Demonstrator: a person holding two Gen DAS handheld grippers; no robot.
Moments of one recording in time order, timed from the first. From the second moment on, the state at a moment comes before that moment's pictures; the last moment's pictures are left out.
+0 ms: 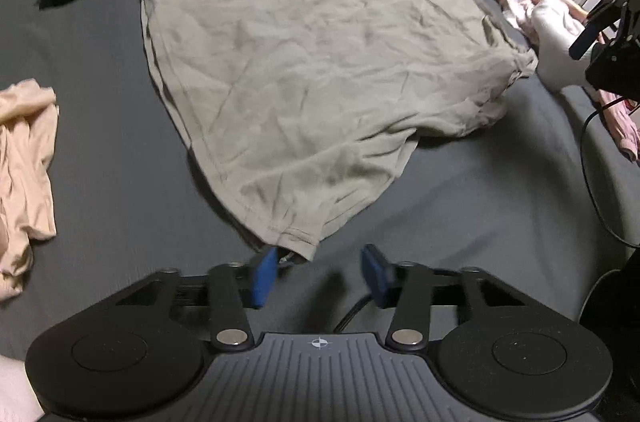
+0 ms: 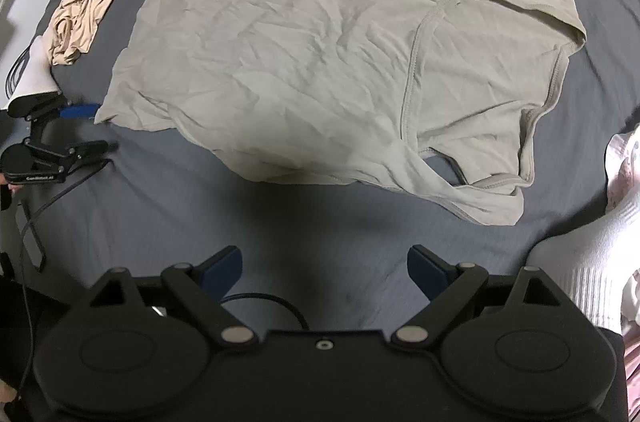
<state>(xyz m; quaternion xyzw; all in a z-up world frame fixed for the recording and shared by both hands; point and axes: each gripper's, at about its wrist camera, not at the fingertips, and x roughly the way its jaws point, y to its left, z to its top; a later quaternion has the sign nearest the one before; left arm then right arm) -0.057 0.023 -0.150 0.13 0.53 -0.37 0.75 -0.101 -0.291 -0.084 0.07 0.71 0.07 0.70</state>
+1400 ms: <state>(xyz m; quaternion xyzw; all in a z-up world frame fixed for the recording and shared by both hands) -0.035 0.042 -0.139 0.17 0.55 -0.38 0.72 -0.094 -0.250 -0.148 -0.25 0.58 0.25 0.73</state>
